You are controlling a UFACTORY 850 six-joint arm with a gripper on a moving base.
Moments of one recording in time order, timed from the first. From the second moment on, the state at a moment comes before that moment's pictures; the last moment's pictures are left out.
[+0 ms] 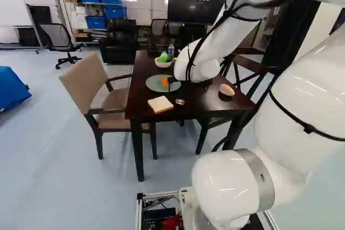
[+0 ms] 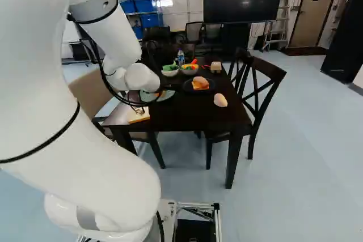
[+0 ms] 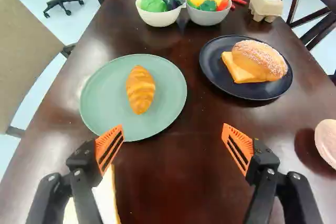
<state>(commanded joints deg) 1.7 4.8 -27.1 -0.7 23.0 0.0</state>
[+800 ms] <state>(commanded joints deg) 0.5 12.5 -12.0 -0.2 41.5 0.0</state>
